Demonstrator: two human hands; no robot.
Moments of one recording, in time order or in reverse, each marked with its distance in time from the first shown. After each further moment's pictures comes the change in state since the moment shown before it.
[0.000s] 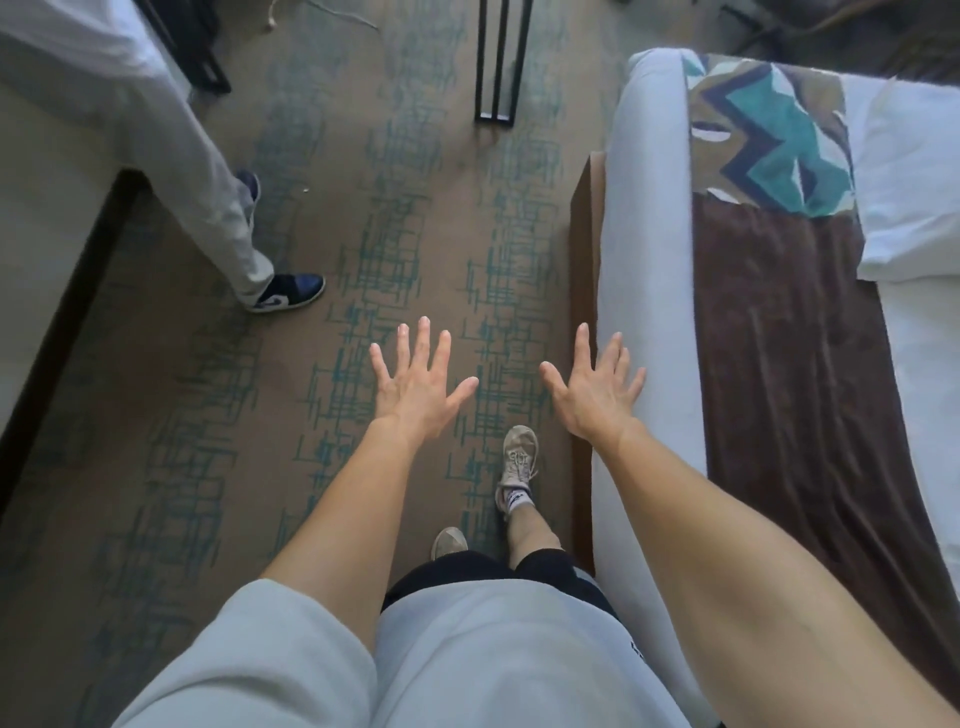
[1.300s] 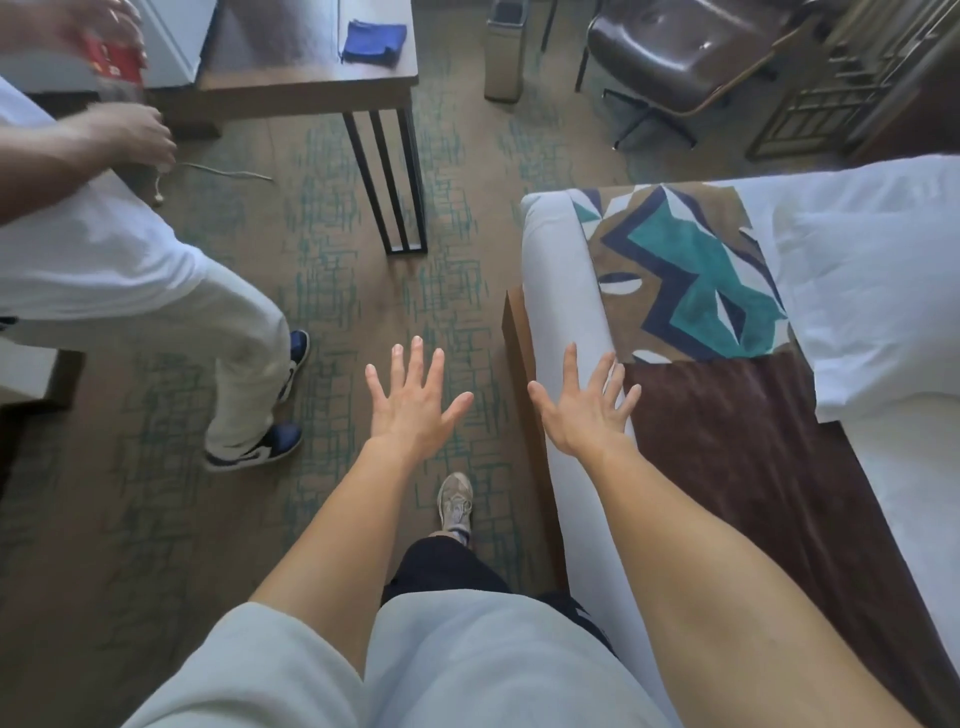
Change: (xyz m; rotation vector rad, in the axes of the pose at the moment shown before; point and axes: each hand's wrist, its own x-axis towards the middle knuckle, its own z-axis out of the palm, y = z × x) left_hand 0.402 0.149 -0.197 0.055 0.068 0.182; right_hand 0.368 0.026 -0.210 0.040 0.038 0.173
